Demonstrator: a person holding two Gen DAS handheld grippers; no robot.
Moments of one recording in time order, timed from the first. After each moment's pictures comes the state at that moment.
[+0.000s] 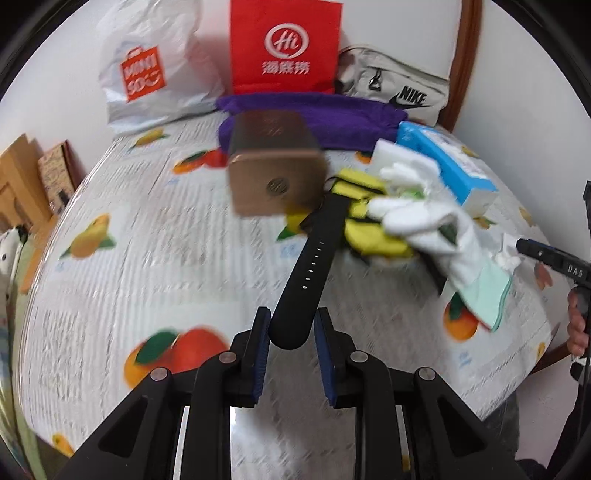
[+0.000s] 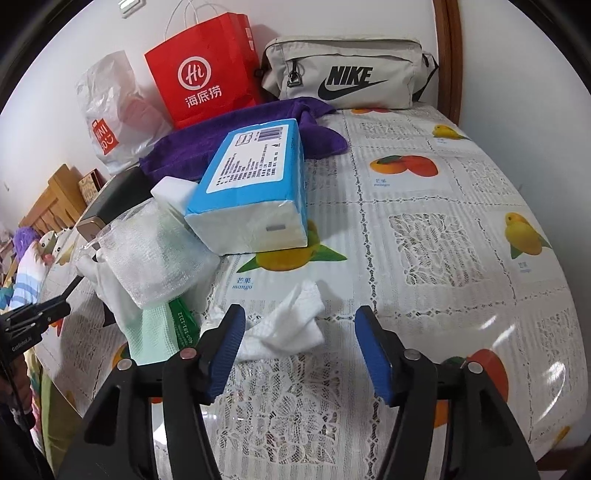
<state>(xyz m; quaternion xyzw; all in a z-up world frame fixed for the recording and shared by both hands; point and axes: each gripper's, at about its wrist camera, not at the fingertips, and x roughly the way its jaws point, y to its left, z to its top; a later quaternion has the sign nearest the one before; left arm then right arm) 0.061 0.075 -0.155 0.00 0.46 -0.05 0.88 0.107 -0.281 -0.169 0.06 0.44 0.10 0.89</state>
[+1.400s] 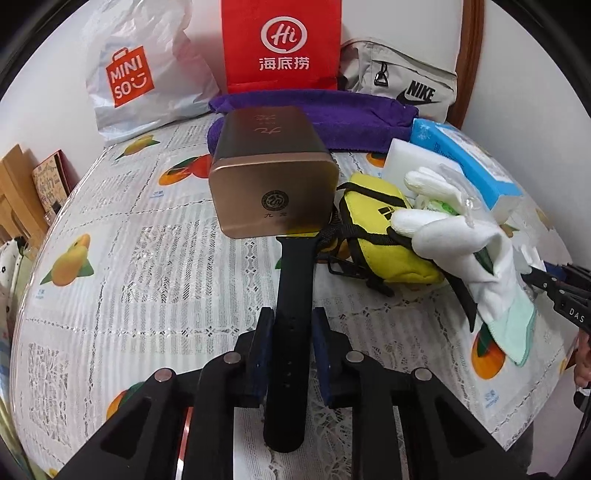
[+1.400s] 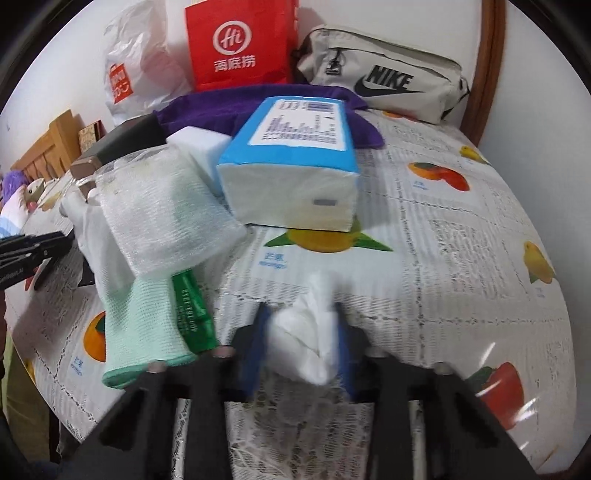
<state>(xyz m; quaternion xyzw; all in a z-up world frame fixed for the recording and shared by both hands) 0.101 0.061 -0.169 0.01 0.45 -0.05 0.89 0.104 -0.239 -0.191 -0.03 0.44 0.10 0.89</state>
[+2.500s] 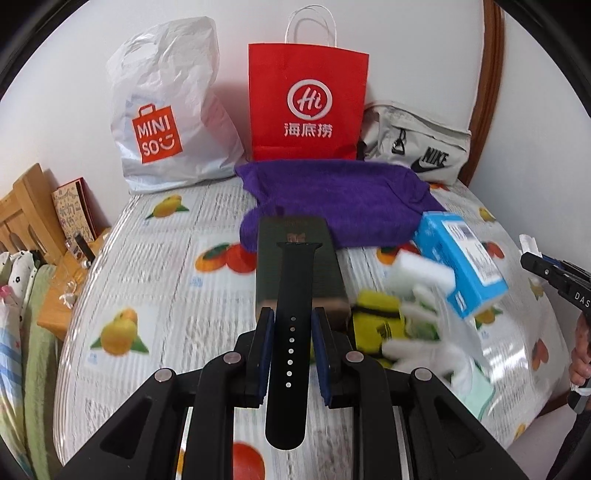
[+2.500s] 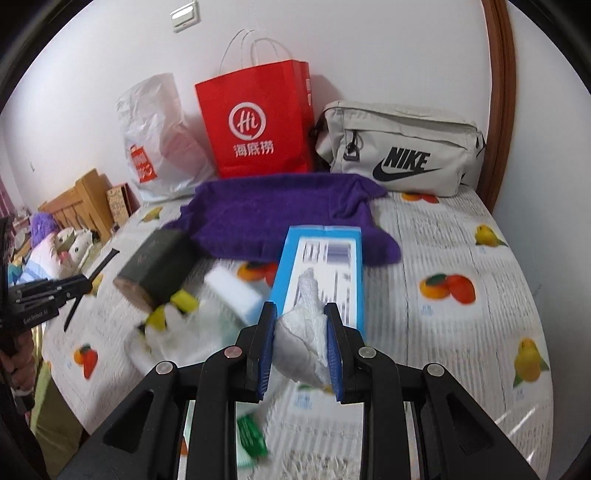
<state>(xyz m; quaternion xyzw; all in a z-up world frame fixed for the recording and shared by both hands) 0.141 0.077 -0.076 -0.01 0.41 -0.02 0.91 0.165 -0.232 -0.082 0.02 0.37 0.15 0.92</state>
